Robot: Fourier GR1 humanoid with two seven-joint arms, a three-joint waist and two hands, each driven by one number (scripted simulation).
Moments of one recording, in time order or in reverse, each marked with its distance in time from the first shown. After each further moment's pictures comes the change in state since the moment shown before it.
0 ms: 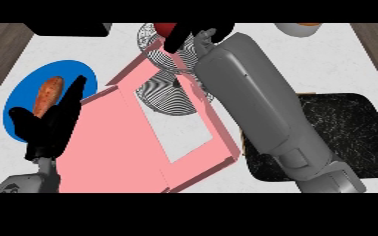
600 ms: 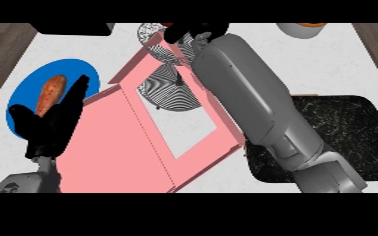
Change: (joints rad) left arm -0.008 -0.005 0.006 -0.004 0.016 -0.036 0.024; right arm -0.052 0.001 0.037 0.232 -0.009 -0.327 -0.132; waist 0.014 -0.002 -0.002
